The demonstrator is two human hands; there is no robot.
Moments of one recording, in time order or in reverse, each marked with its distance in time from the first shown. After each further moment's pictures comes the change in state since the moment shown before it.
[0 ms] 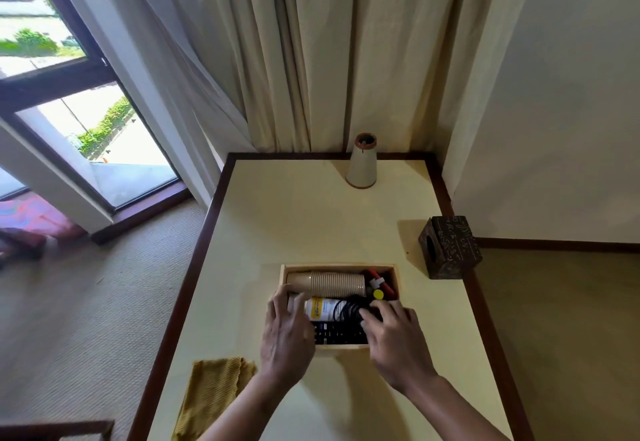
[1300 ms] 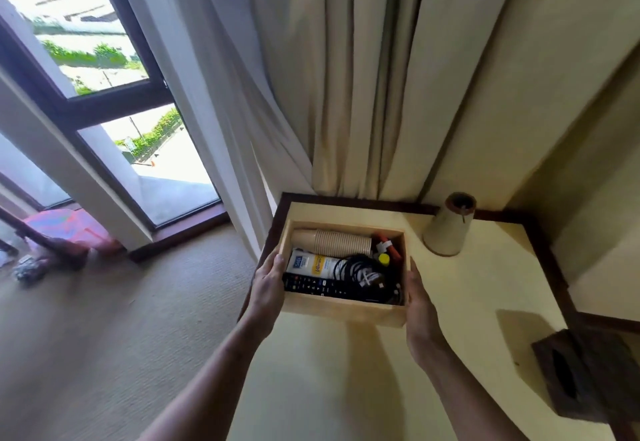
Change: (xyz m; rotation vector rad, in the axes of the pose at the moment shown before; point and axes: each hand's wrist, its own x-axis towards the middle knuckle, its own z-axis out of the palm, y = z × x) left_hand 0.244 -0.158 -0.081 -1.020 0.123 -0.490; right_hand 0.270 -0.066 0.049 1.582 -0.016 0.544
